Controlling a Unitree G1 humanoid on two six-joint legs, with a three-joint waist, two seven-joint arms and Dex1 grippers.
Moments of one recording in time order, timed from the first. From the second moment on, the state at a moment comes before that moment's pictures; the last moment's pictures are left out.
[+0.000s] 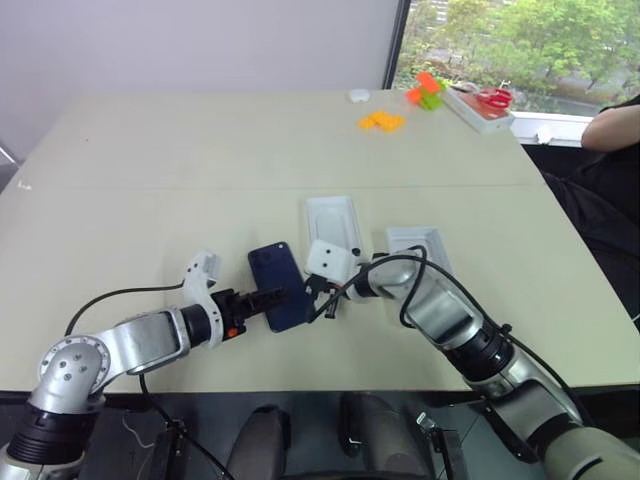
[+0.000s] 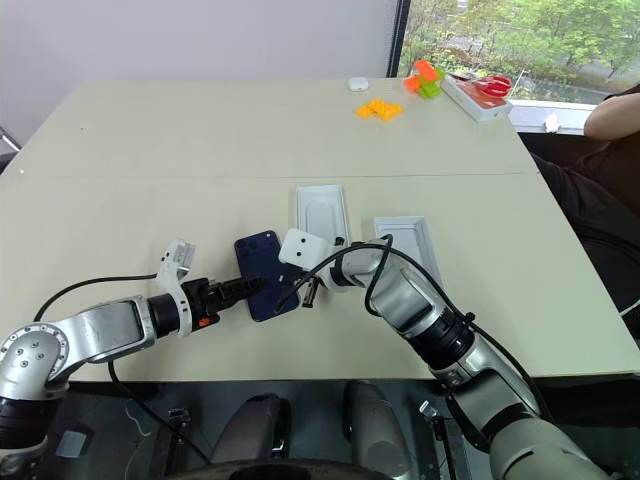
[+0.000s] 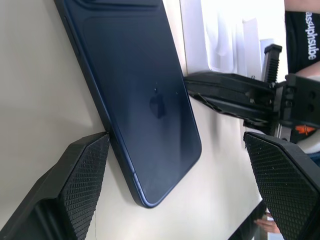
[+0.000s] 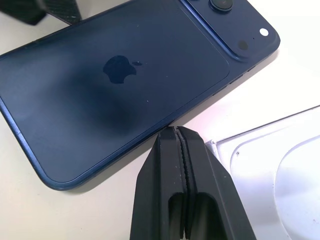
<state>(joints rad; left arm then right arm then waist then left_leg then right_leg) -0.09 0.74 0.05 -0.34 -1.93 0.92 0.43 -0.63 -0.37 0.56 -0.14 -0.07 0.78 0.82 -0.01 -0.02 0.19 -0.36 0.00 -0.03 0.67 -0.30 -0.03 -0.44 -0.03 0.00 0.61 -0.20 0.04</state>
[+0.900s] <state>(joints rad) -0.12 0.66 0.09 -0.33 -1.93 0.86 0.43 -0.63 -0.36 0.54 -0.13 -0.07 0.80 0.83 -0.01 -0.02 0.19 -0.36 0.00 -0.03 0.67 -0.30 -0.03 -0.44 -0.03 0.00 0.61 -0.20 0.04</state>
